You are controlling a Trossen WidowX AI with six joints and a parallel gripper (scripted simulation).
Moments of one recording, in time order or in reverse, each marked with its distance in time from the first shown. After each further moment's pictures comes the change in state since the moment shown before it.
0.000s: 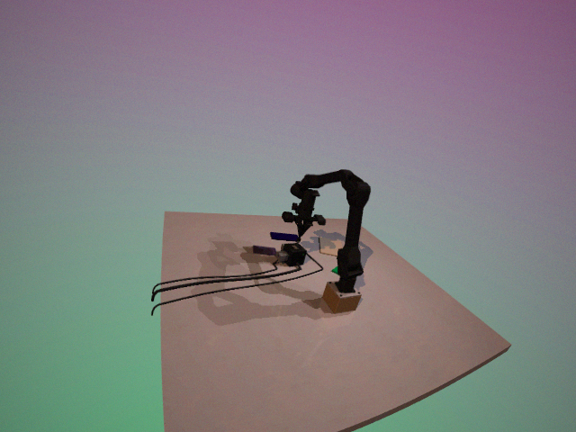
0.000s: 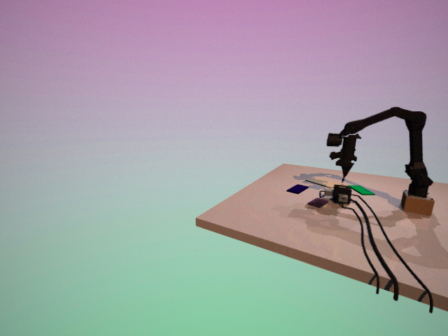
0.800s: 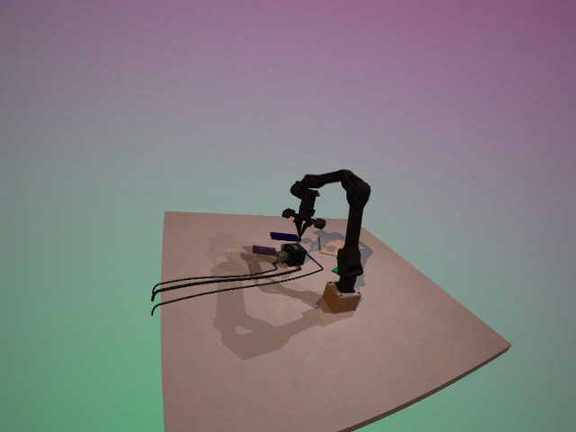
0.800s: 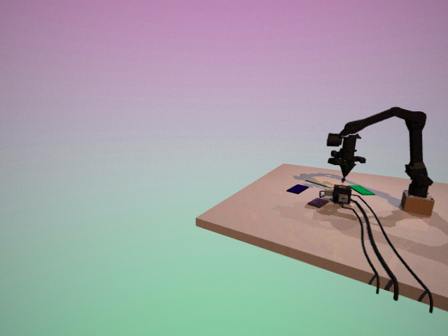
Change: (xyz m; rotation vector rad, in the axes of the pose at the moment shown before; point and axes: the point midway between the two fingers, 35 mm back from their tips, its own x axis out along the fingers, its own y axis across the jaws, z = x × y) arm 0.000 0.000 0.000 0.628 0.000 0.000
